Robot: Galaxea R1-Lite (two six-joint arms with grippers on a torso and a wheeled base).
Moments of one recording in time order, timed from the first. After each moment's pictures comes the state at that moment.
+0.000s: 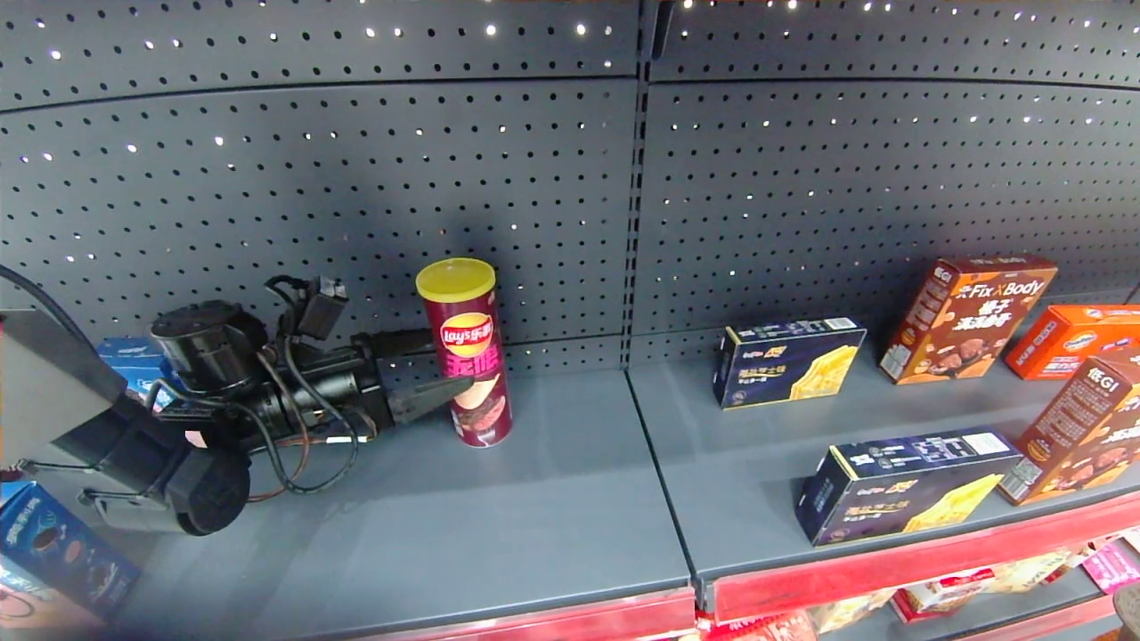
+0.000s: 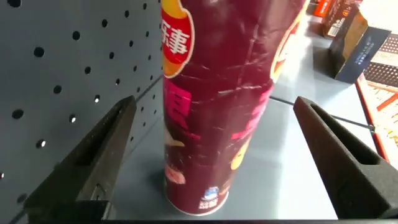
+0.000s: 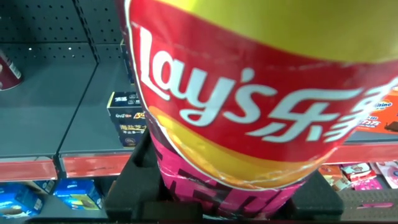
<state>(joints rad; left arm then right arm) -0.01 2.07 -0.78 -1.34 -1.03 -0.07 0.02 0.50 -0.48 -0.02 0.05 -0.04</state>
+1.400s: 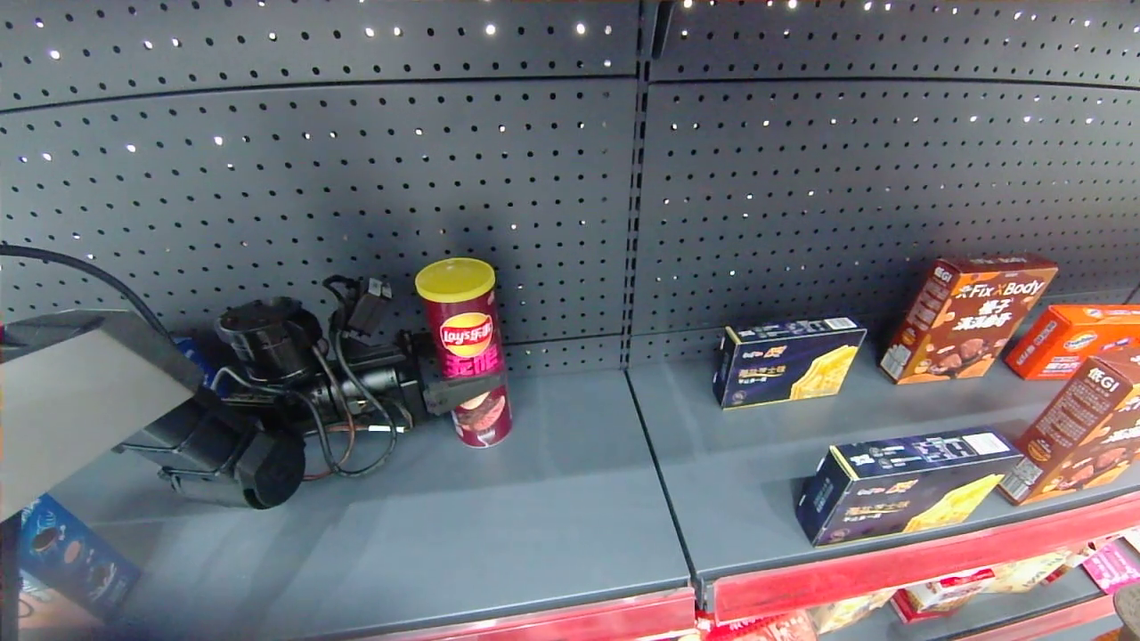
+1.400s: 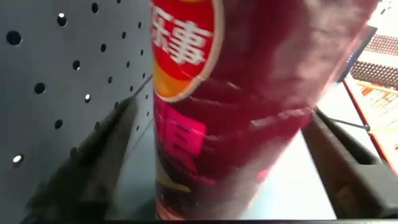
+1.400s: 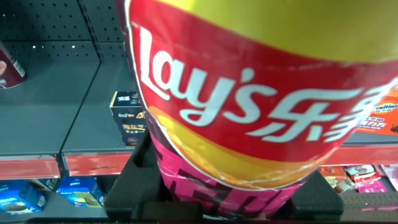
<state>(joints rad) -0.07 2.19 -0.94 -1.32 -1.09 -0.11 0.04 0.51 -0.49 -0.02 0.05 -0.04</state>
